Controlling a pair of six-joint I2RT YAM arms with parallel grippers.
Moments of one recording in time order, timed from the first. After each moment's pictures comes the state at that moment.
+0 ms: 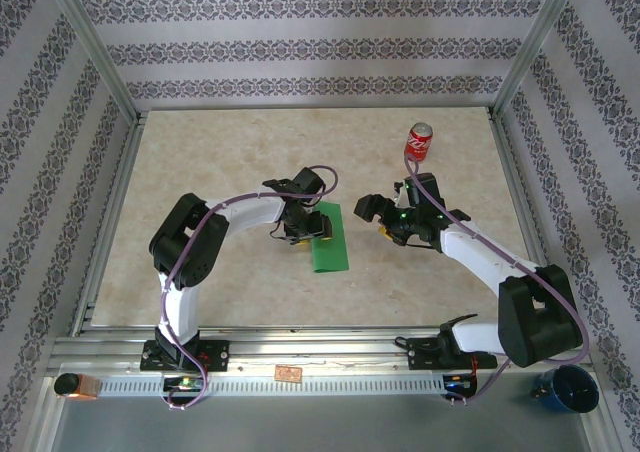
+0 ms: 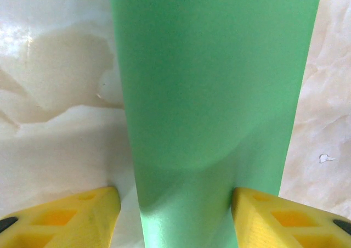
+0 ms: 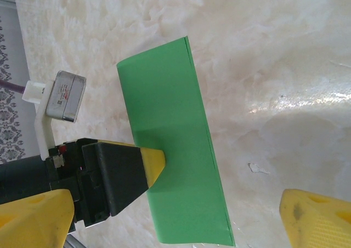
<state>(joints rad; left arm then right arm) -0.63 1.97 1.31 -0.61 0.27 -0.76 0.29 1.32 0.72 -0.26 -0.49 0.83</state>
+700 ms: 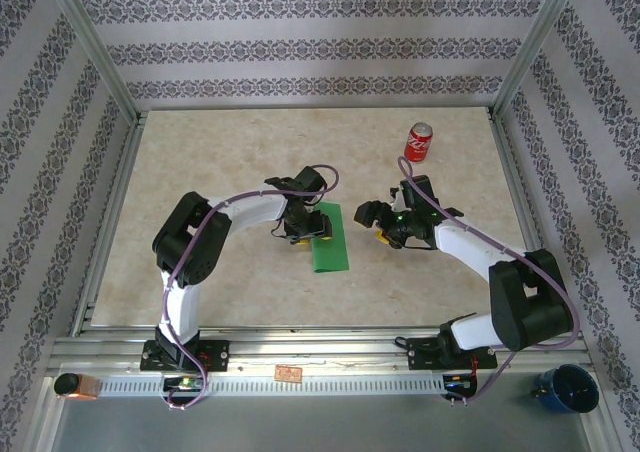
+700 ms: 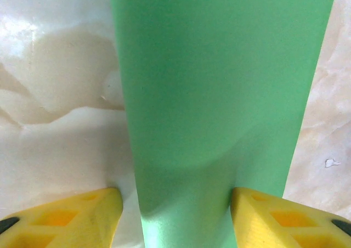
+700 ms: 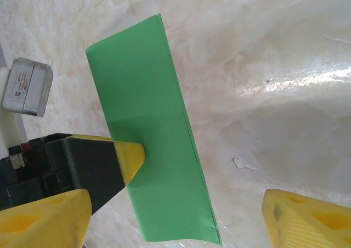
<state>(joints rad) -0.63 2.00 1.35 -0.65 0.27 -0.76 0.29 1.40 0.72 -0.26 -0.52 0.82</state>
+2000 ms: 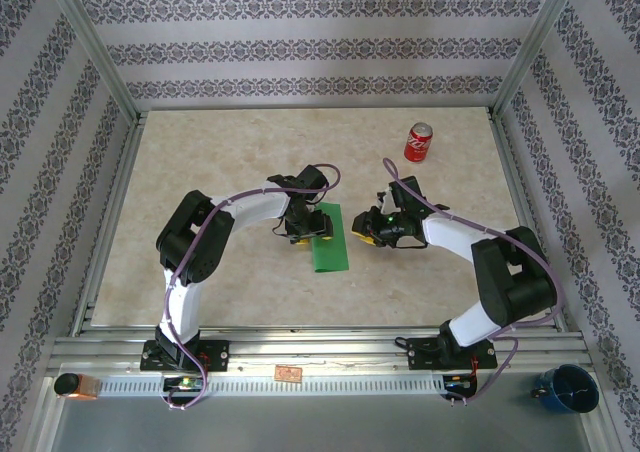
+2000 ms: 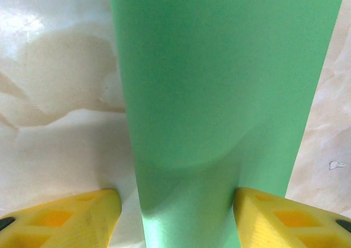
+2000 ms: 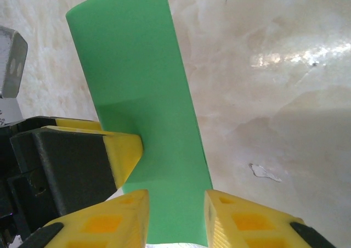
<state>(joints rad) -0.63 2.03 1.39 -0.70 0.27 -0.76 0.33 1.55 0.75 -0.21 -0.61 0.79</state>
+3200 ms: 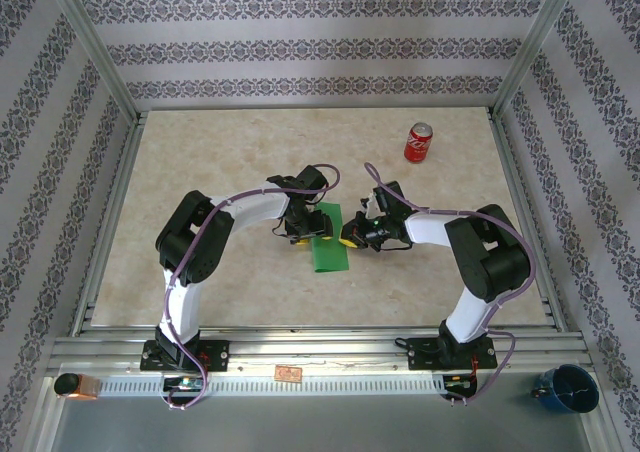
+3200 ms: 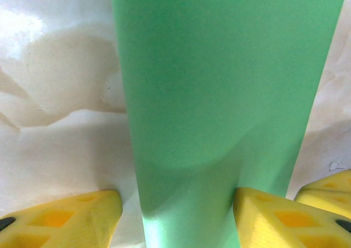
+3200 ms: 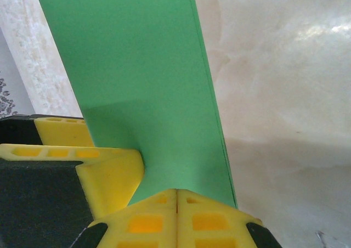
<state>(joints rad) -0.63 2.02 1.38 -0.69 0.27 -0.77 0.39 1.73 0.76 -0.03 -0.69 0.86</state>
